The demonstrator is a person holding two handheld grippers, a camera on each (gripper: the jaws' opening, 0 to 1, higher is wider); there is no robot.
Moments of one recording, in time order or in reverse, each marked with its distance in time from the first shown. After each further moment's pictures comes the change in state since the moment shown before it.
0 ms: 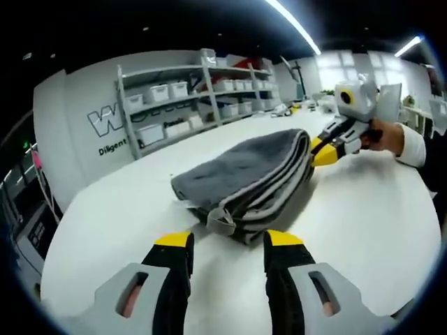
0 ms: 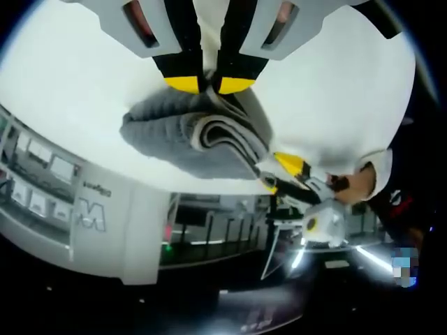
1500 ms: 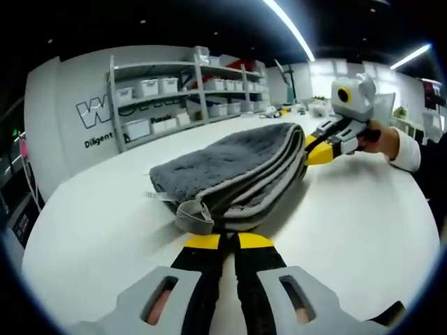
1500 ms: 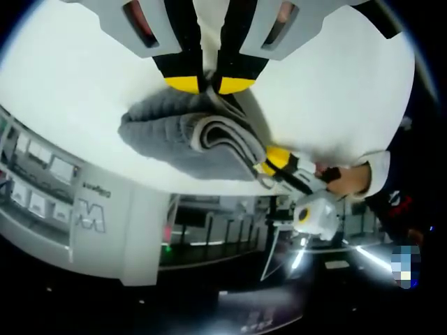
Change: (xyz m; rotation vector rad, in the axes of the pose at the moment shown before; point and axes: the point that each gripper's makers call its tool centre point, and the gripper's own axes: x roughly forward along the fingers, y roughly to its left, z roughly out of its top) left arm 0.028 -0.004 -0.007 -0.055 -0.002 -0.099; right arm 0.000 0.001 -0.002 0.000 0.007 0.003
